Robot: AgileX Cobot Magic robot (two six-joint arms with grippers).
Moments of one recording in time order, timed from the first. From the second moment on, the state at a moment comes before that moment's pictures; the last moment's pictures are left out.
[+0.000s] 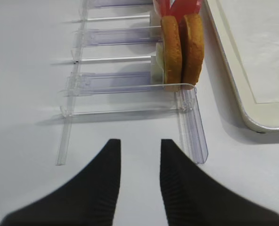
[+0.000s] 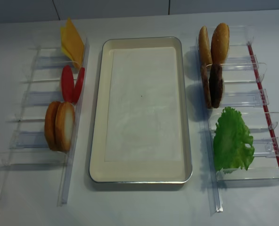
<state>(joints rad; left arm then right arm) -0.02 -0.02 -0.48 0.02 1.18 -0.01 -0.12 -0.02 -0.47 0.05 1.13 -0.14</state>
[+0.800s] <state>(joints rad) -0.02 0.07 -0.53 -0.10 1.19 -0.02 -0.12 -0.02 -0.47 0.05 1.13 -0.14</state>
